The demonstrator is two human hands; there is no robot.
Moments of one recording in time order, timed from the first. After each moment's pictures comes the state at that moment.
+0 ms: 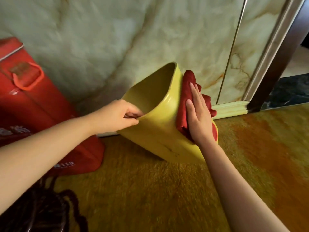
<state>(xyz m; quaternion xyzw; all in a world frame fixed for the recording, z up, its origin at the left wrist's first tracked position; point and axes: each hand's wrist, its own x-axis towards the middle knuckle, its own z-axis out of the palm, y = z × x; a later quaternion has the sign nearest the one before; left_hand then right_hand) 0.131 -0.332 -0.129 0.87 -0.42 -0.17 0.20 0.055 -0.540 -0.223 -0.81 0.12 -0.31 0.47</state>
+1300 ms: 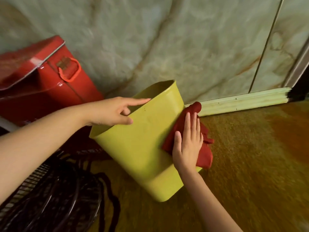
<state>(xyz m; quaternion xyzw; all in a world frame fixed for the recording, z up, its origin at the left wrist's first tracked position) 0.133 -0.258 -0.106 0.88 -0.36 -0.25 0.18 0.037 -0.406 -0.297 -0.81 0.18 -0.31 0.46</state>
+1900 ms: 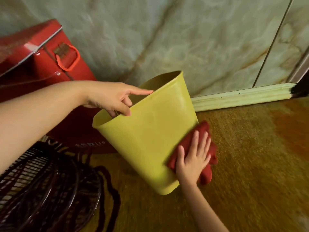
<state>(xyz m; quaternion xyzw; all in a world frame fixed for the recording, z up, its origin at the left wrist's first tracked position) 0.148 -0.261 -0.096 0.86 -0.26 -0.39 0.19 0.012 -0.387 -0.355 -0.81 0.28 -0.26 0.45</state>
